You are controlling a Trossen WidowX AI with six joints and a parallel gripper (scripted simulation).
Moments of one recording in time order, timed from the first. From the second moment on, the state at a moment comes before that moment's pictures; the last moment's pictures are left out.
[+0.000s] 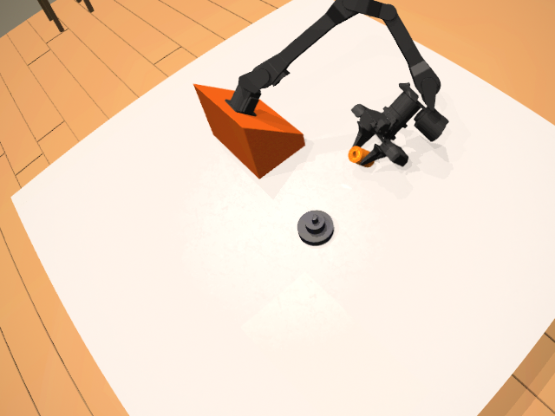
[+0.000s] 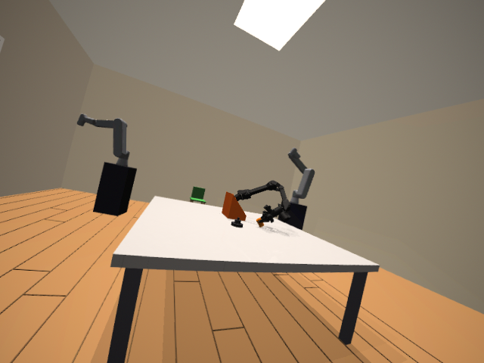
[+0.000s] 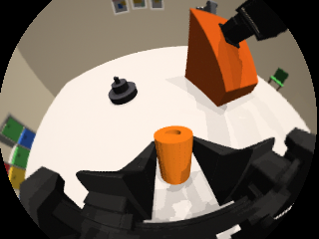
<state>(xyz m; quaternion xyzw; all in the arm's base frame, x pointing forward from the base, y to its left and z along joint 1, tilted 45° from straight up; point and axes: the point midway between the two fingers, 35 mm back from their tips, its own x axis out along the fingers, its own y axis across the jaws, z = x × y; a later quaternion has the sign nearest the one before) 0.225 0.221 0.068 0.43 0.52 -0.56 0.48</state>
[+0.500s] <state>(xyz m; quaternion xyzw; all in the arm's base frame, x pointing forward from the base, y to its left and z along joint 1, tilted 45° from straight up) 0.226 0.235 0.077 0.36 0.45 -0.61 0.54</state>
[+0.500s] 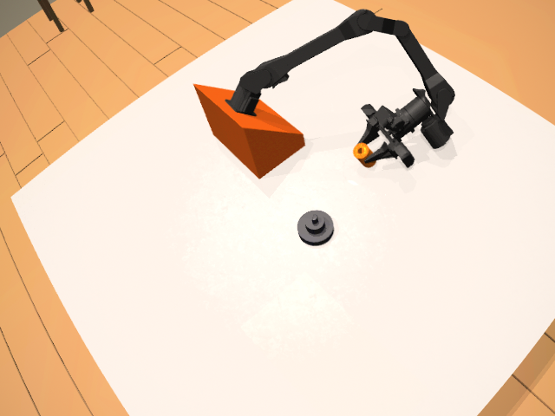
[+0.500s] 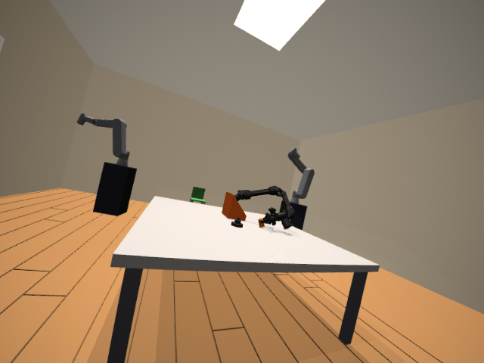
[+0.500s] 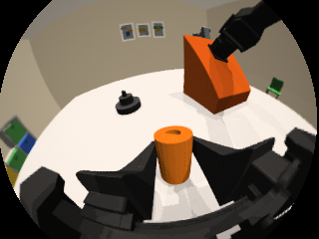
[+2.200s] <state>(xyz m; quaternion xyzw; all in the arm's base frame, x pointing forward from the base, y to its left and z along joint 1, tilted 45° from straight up) 0.227 0.240 0.081 0.34 0.44 -0.62 0.55</state>
